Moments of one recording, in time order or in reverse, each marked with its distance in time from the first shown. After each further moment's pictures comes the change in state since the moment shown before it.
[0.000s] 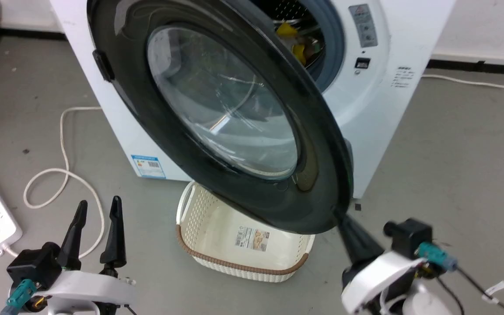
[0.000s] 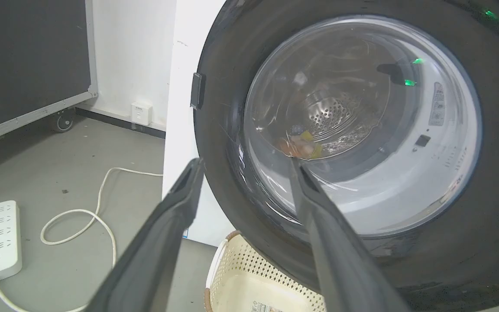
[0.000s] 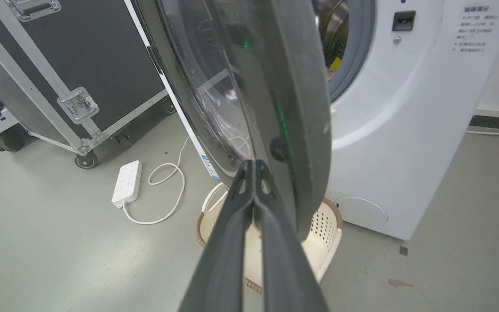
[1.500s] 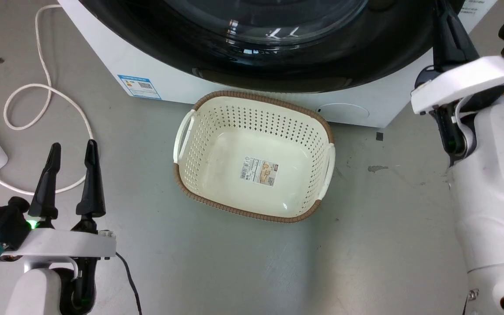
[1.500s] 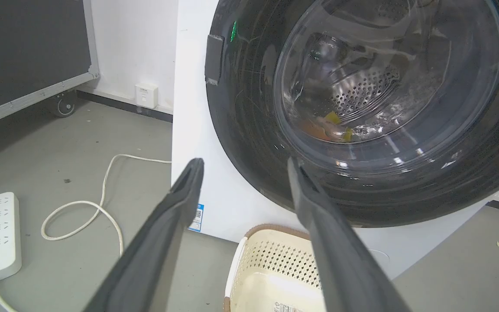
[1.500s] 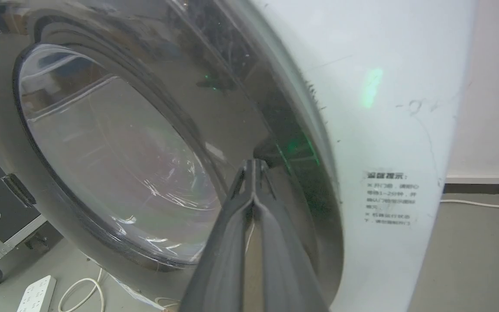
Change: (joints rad) left arm -0.165 -0.017 0.100 -0.010 0.042 -0.099 0.000; right arm -0.762 0.002 -0.390 0.493 -0.092 0.002 -0.181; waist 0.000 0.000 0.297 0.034
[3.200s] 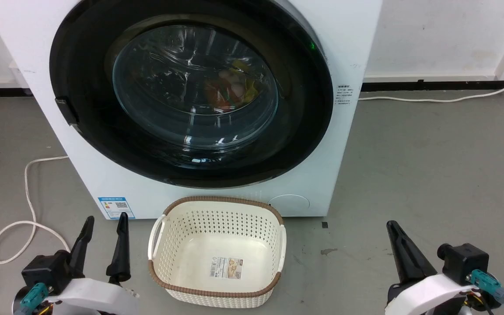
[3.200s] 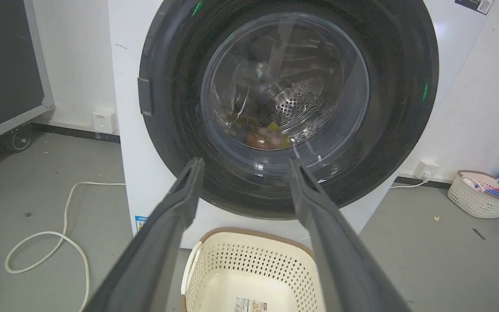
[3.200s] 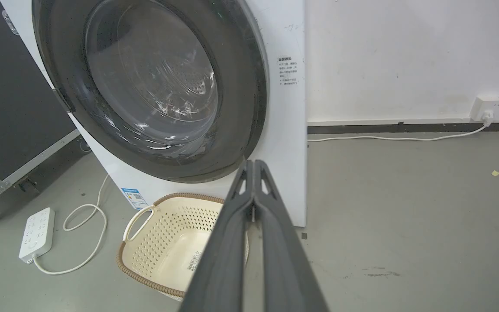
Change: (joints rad) left arm 0.191 -0.056 -0.020 0.040 0.094 0.036 0.077; right arm 0.897 -0.001 0.167 -0.573 0.003 0.000 0.163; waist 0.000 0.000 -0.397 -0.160
